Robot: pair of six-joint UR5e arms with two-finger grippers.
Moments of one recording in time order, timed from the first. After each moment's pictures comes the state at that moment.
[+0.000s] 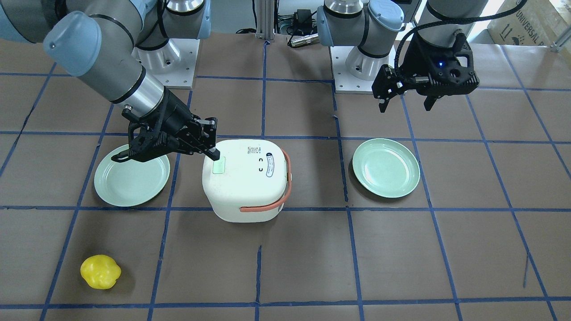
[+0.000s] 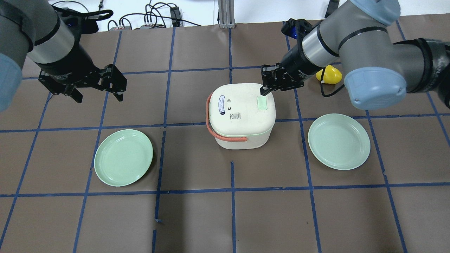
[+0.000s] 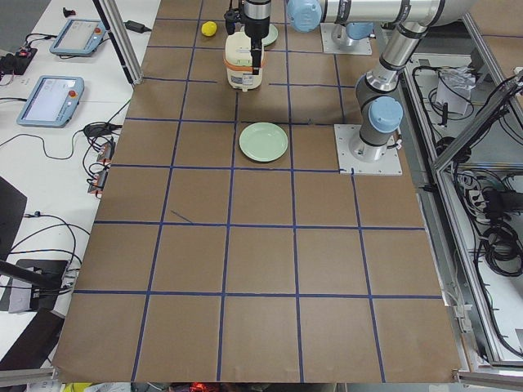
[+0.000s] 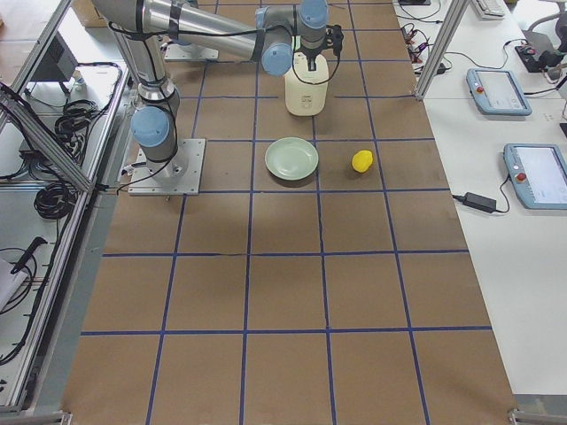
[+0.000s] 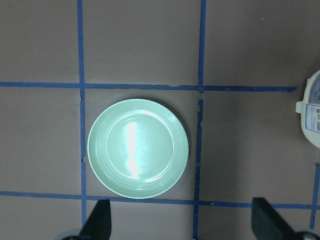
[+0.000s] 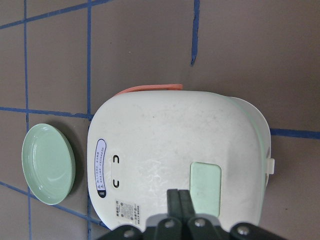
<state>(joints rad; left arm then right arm) -1.51 -1.48 -1.67 -1.53 1.62 0.03 1.58 -1.48 1.81 -1.98 -1.04 0.01</state>
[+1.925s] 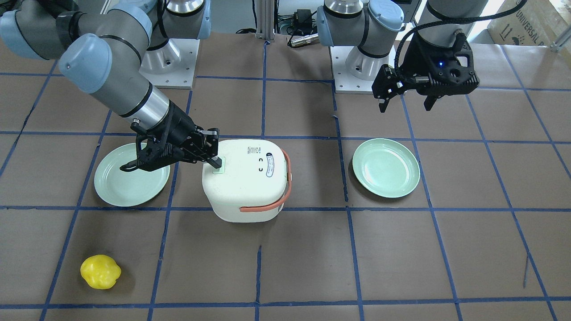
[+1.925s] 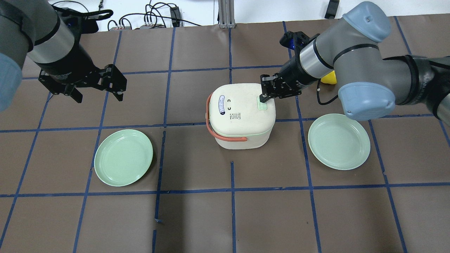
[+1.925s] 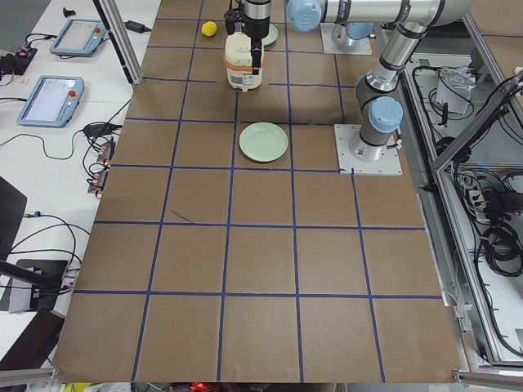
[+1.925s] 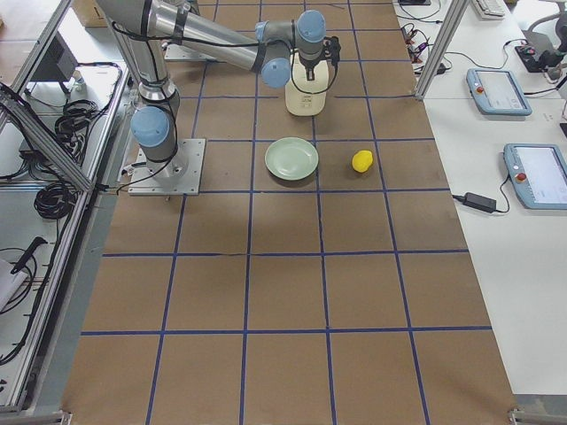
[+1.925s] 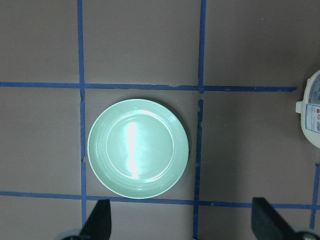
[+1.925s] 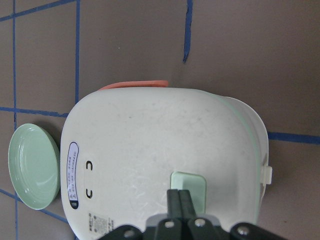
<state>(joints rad) -1.51 -1.48 -1.67 -1.53 1.62 0.03 1.58 -1.45 1.88 -2.09 -1.04 -0.01</state>
